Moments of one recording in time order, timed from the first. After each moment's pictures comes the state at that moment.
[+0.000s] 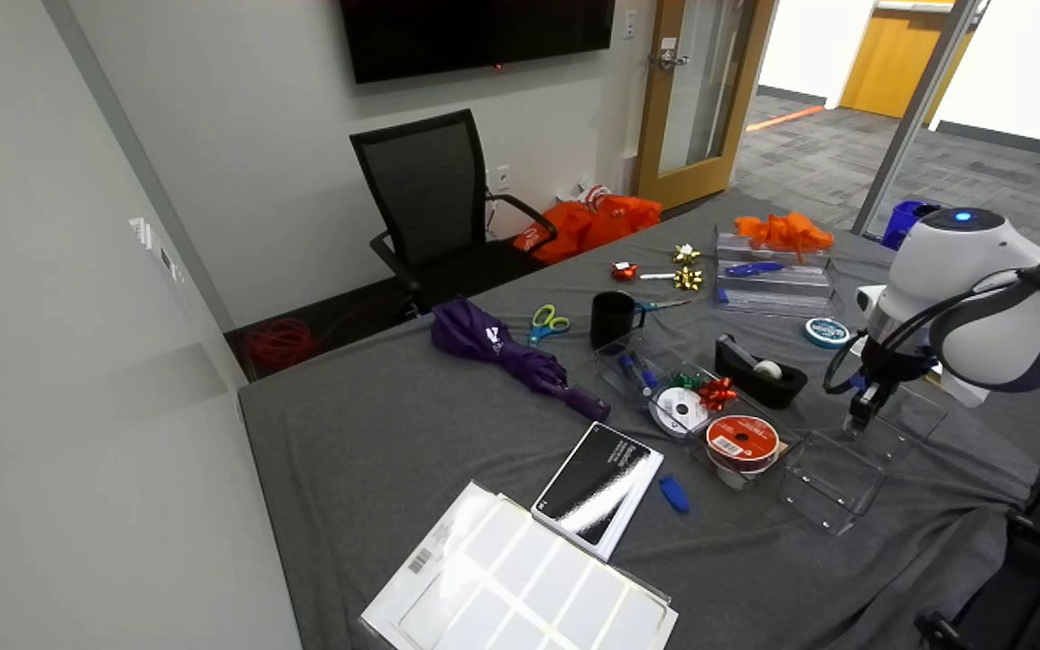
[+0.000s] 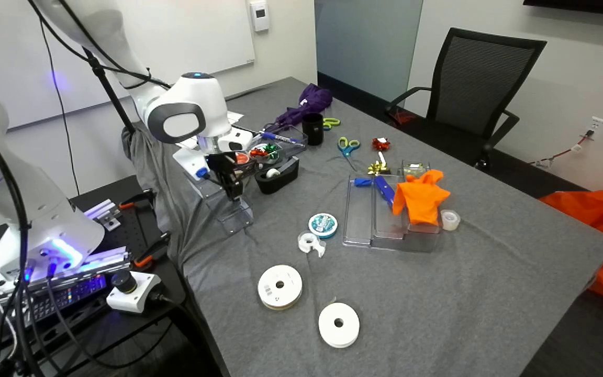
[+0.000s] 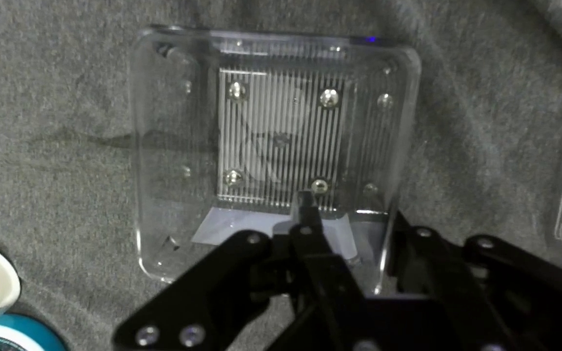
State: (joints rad) arm -0.08 0.25 -0.15 -2.64 -0.27 2.87 -0.08
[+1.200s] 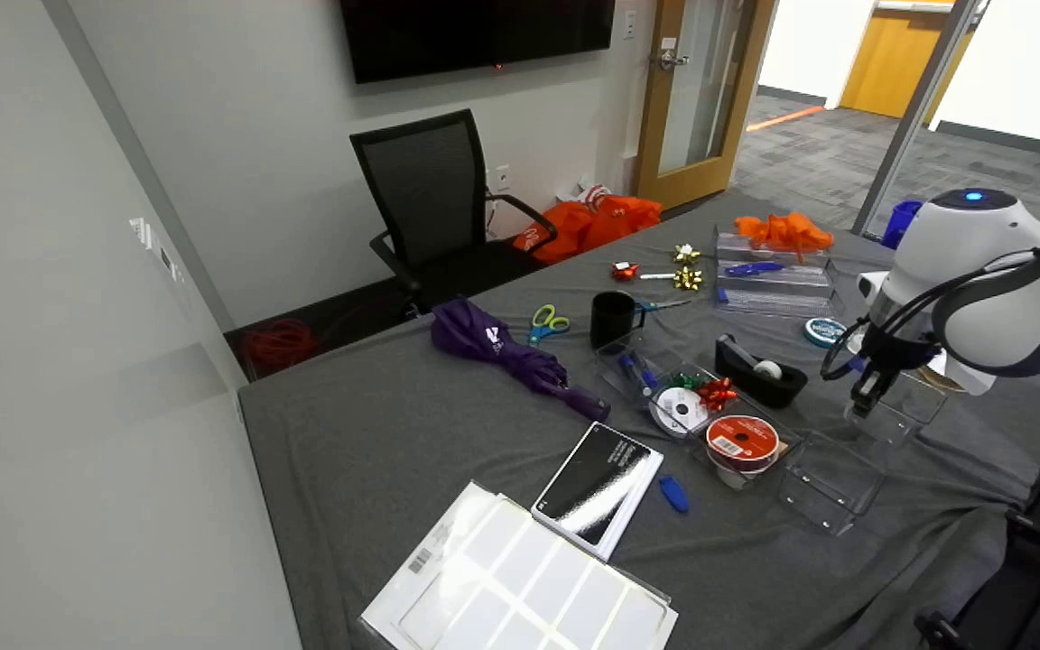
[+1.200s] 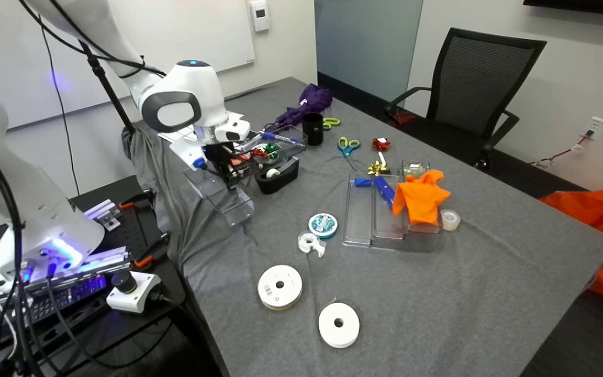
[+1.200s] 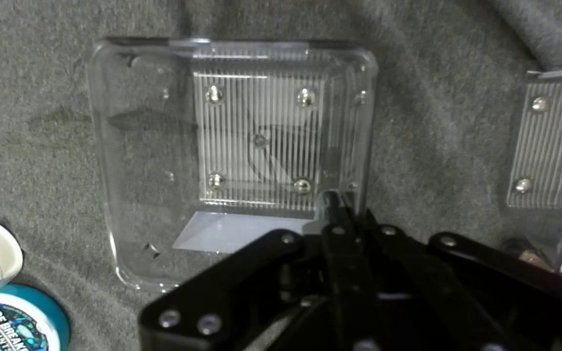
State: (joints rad) arm -0.07 0.16 -0.14 -2.66 -0.21 2.82 -0.12
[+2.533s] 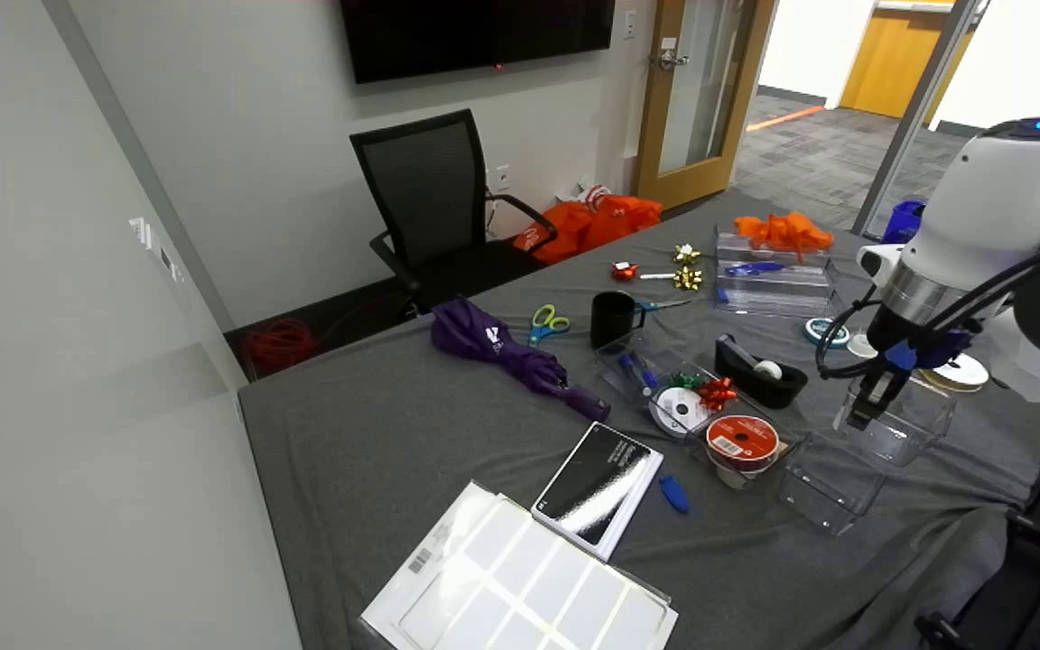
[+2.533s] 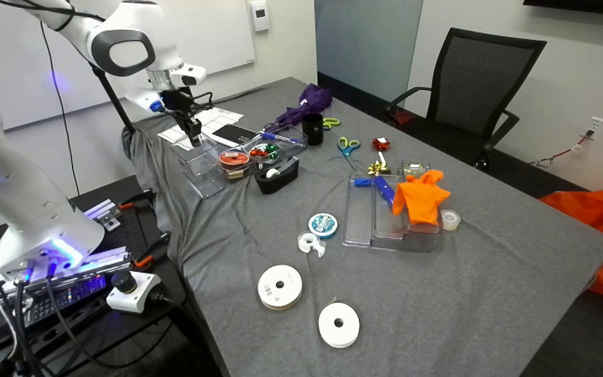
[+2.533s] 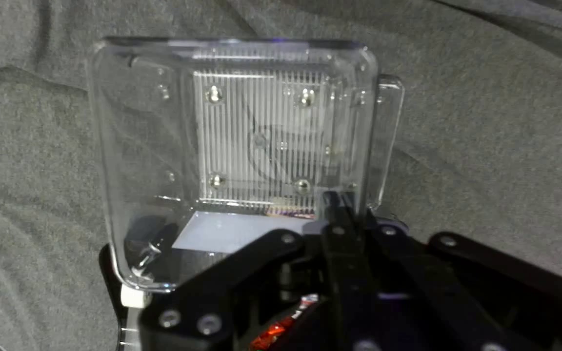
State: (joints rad) arm 0.10 -0.24 0.06 -2.77 -0.03 2.55 -0.04
